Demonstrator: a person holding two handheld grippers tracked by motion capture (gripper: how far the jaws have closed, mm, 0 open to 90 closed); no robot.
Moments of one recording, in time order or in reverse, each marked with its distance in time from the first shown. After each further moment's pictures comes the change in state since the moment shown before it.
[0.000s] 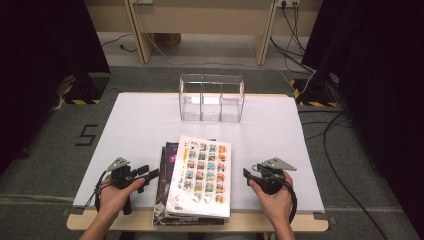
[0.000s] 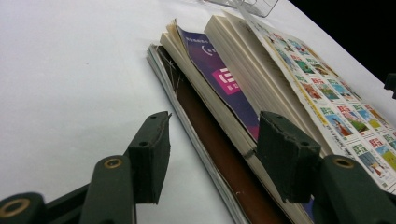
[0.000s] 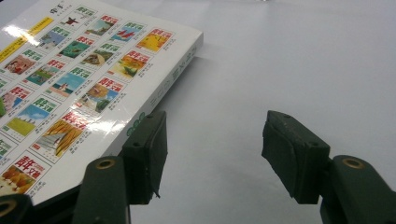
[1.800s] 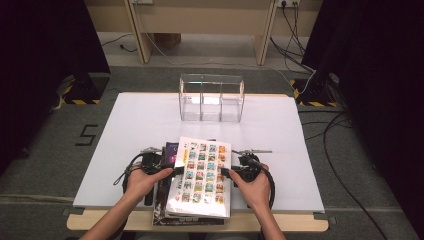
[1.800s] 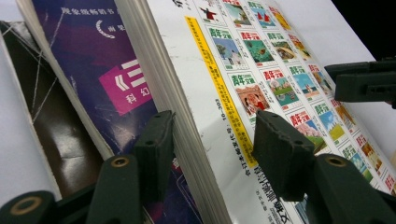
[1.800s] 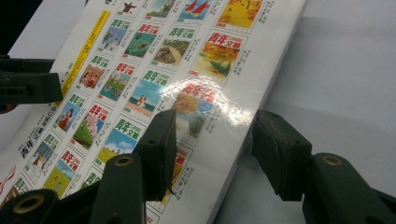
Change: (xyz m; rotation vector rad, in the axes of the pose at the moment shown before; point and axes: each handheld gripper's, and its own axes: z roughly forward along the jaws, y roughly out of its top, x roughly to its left) left arm -0.051 0.031 0.059 0.249 -0.055 -0.036; right arm 0.037 0.030 0.046 0.252 0.197 0.197
